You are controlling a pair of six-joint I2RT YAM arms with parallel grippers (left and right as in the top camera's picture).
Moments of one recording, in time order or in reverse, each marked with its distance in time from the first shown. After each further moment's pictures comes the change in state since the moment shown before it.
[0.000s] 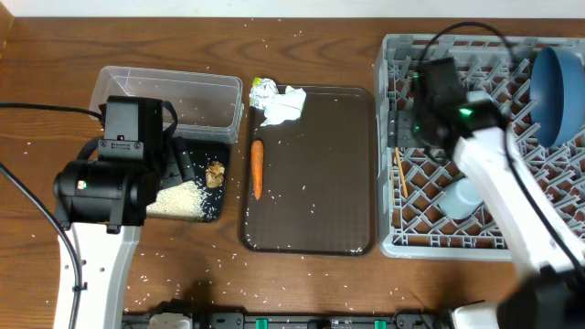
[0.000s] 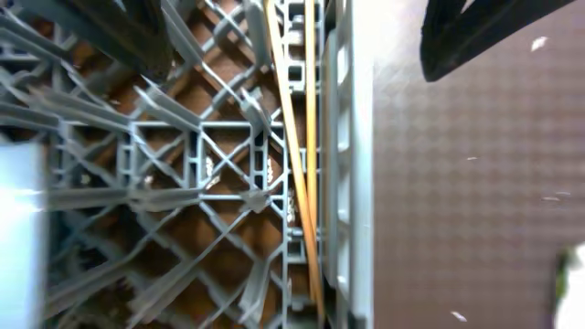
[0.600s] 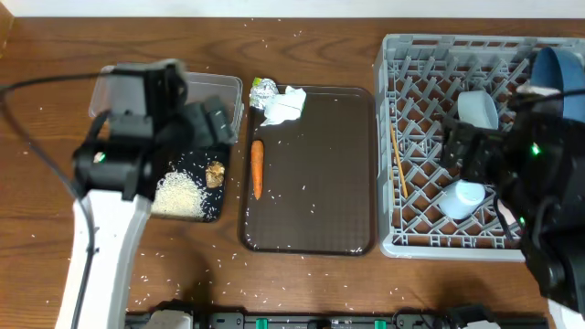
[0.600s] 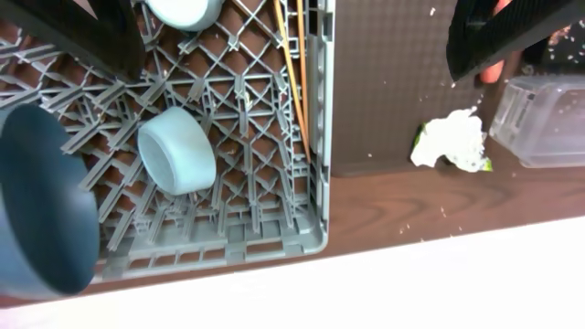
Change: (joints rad) left arm -0.027 0.105 -0.003 0.374 0.455 0.013; right arm -0.057 -0.606 0.011 -0.061 0.028 0.013
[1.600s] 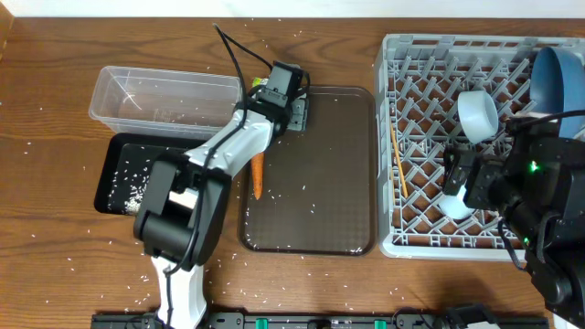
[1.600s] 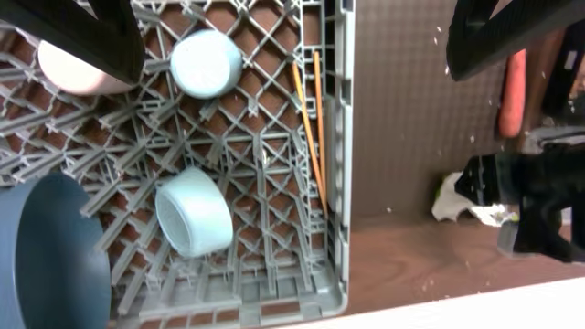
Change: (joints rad) left arm -0.300 0.761 -0.003 0.632 -0.238 0.097; right arm 0.000 -0.036 0.000 -0.187 0.004 0.000
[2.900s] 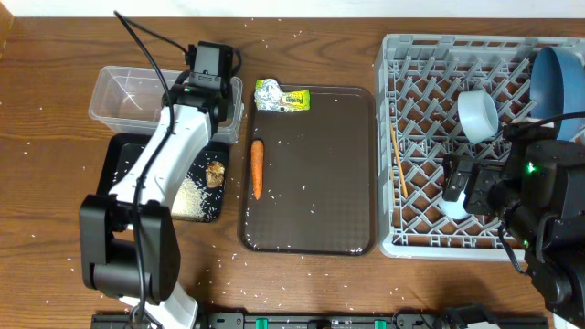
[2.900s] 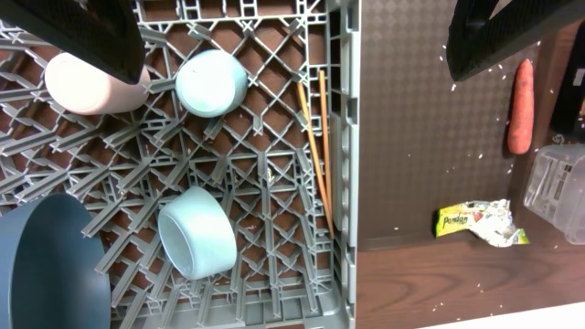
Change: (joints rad) left arm 0.242 -0.255 -0.017 -0.293 -0.249 0.026; right arm 0.000 0.000 0.000 -0.038 0.000 0.000
